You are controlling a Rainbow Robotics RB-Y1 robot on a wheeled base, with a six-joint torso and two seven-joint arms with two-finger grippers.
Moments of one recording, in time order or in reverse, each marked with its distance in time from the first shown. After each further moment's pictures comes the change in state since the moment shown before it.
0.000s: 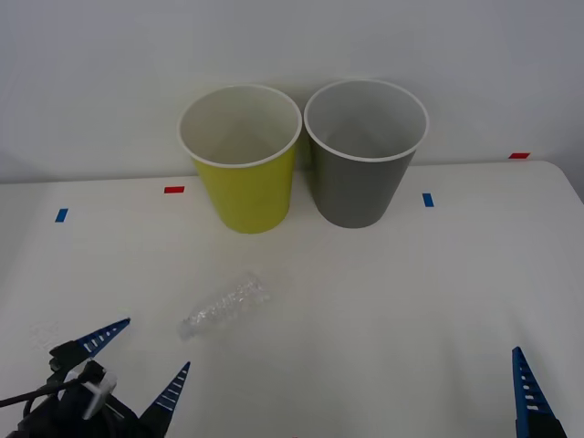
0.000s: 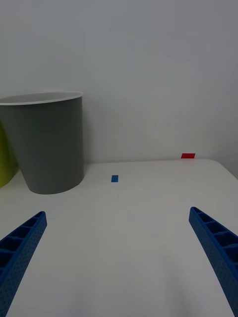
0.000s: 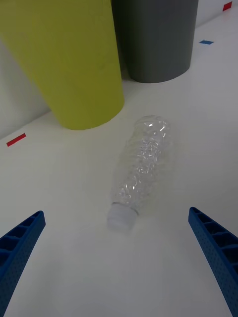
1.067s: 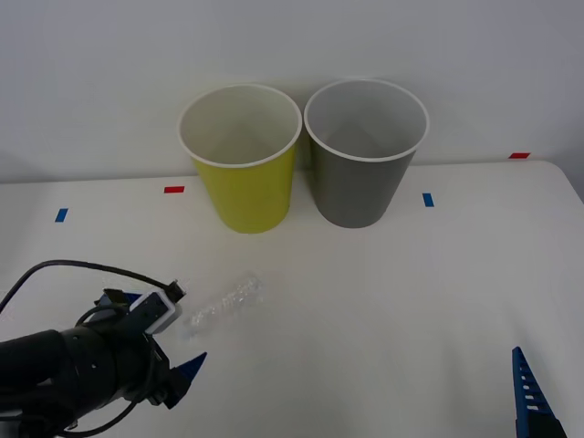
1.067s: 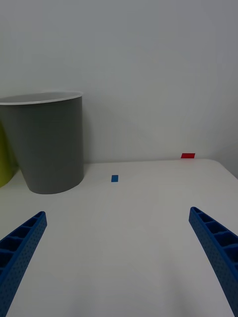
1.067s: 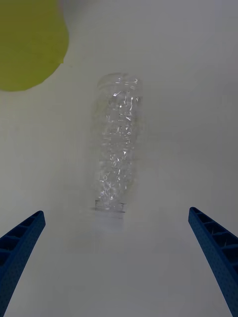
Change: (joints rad) right arm 0.000 0.000 0.000 0.000 0.000 0.000 0.000; left arm -0.478 0.084 -0.035 -0.234 0.160 1.027 0.076
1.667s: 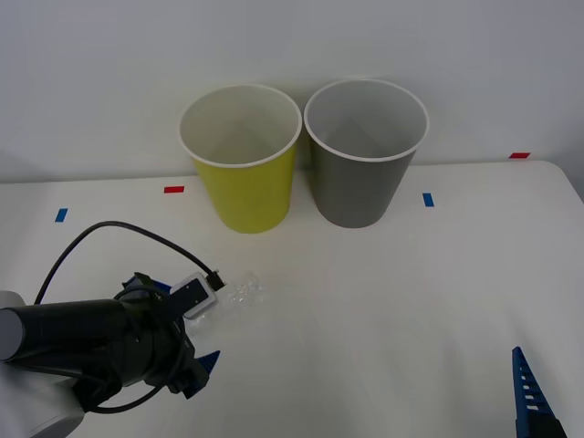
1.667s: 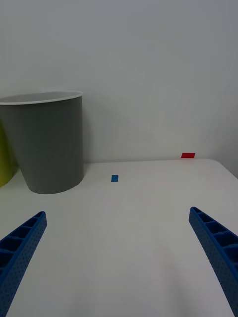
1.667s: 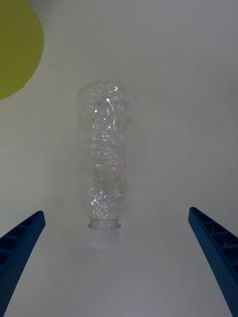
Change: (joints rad) right arm 0.000 0.000 0.000 0.000 0.000 0.000 0.000; left arm -0.275 -0.035 -0.150 0.000 -0.029 0.311 0.071
